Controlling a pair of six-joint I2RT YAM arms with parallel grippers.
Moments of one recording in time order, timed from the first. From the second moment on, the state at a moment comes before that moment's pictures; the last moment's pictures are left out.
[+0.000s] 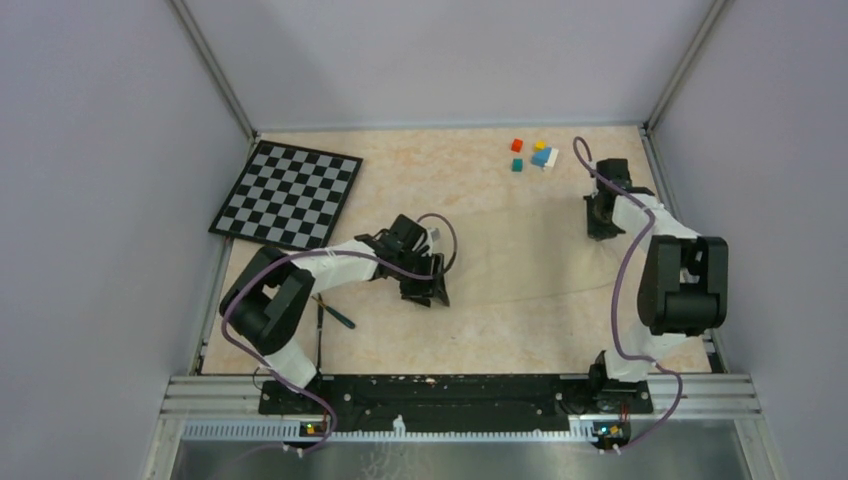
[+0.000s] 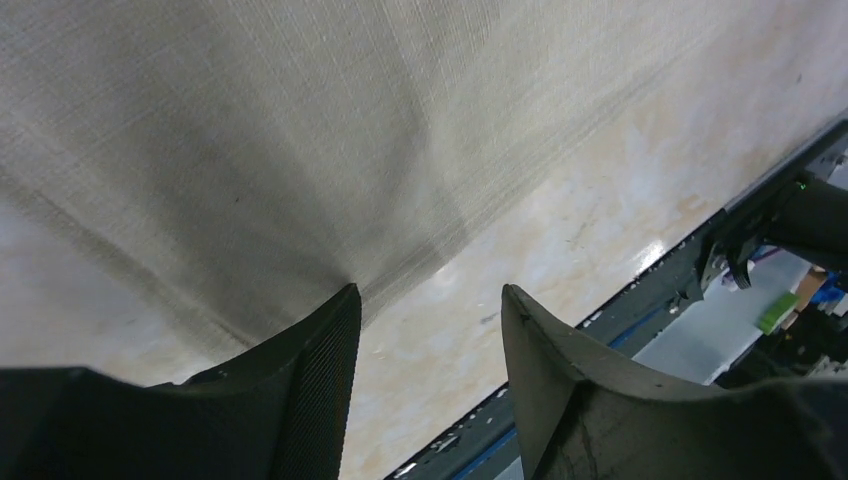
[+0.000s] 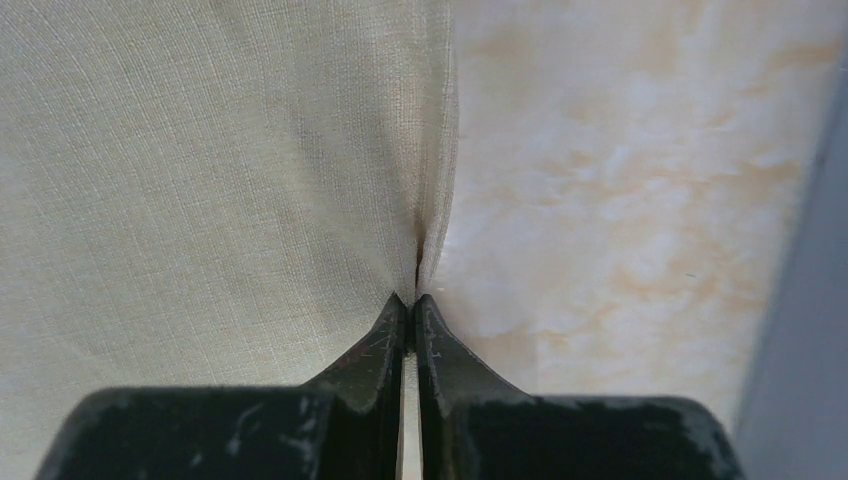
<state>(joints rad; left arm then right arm) -0.63 1.64 0.87 -0.30 0.43 -0.57 -0.01 1.69 1.10 -0.52 0.18 -0.02</state>
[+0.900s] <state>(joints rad) -0.24 1.11 0.88 -0.58 0.44 -0.47 0.71 1.90 1.41 -0.83 0.21 0.10</state>
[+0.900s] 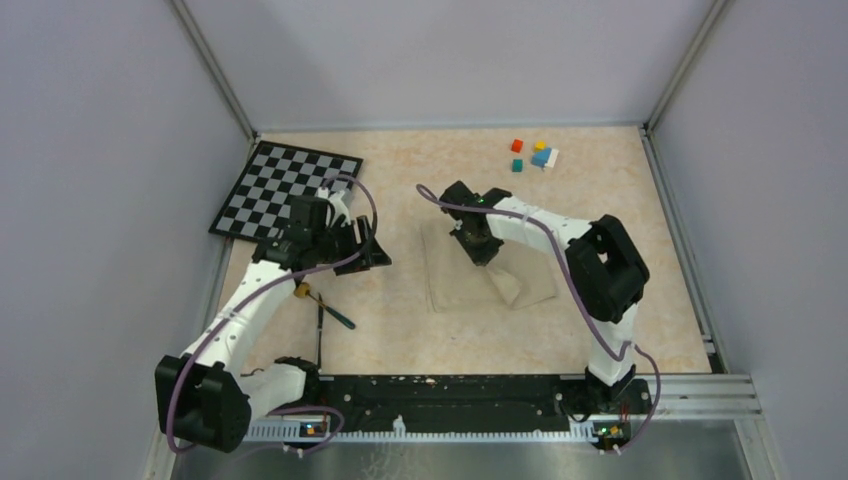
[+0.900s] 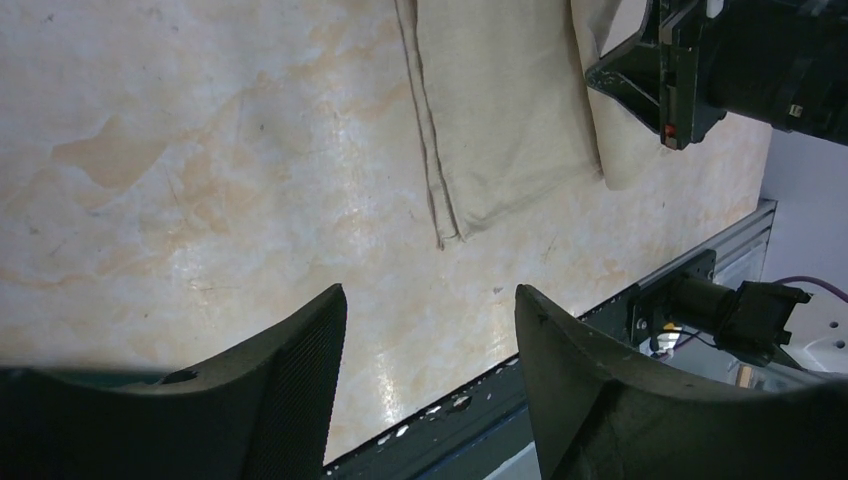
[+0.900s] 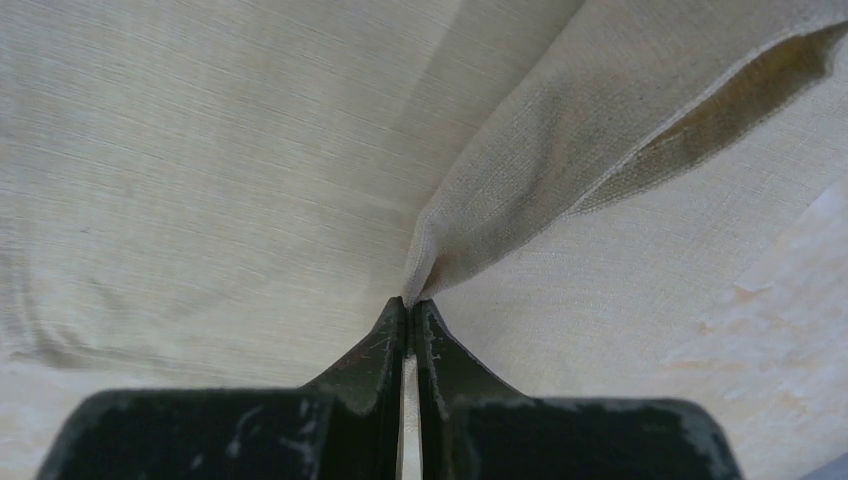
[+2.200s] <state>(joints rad) -0.24 1.08 0.76 -0.55 0.50 -0.52 0.79 2.05 1.65 -0.88 0.02 0.37</state>
